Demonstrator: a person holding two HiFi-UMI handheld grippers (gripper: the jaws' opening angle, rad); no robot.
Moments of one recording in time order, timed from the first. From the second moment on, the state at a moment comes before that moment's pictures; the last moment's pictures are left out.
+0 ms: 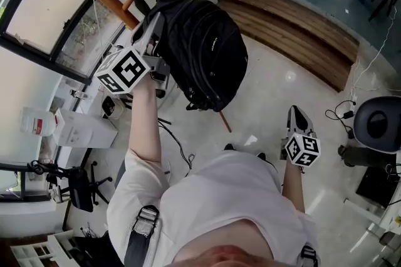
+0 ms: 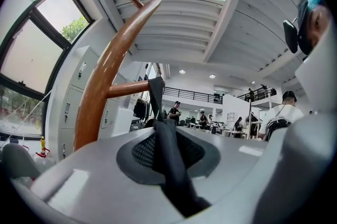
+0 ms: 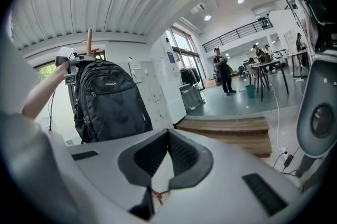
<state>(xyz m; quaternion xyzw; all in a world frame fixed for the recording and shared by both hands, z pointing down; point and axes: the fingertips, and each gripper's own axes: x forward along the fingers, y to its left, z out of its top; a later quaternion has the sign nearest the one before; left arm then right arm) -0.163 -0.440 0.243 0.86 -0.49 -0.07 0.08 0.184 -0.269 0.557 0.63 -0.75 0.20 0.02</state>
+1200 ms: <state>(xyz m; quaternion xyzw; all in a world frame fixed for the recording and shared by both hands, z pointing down) -0.173 -0.435 0.262 0.83 -0.55 -0.04 0.05 0.180 -0.266 0.568 0.62 -0.76 0.21 0.03</state>
